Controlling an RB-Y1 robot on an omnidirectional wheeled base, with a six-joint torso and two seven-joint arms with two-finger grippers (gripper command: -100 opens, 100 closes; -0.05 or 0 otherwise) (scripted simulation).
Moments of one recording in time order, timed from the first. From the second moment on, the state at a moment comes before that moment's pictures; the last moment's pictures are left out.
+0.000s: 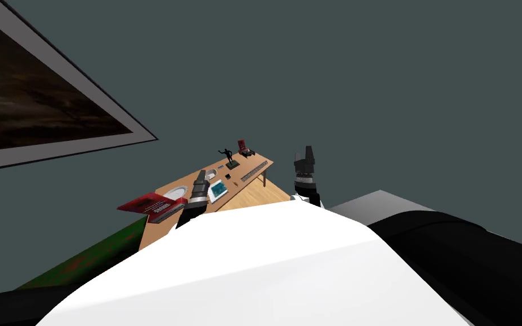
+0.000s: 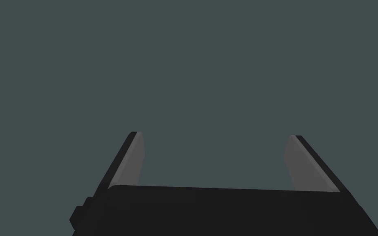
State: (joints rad) left arm 0.55 0.27 0.05 -2.02 0.13 -0.41 -0.22; right arm 0.54 0.03 0.07 -2.29 -0.03 -0.51 0.12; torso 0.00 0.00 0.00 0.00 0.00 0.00
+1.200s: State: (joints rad) left arm 0.60 0.42 0.05 -1.77 0.33 -0.12 -0.40; right arm 0.55 0.03 0.07 -2.29 -0.03 -0.51 0.12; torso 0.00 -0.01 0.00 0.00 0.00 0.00
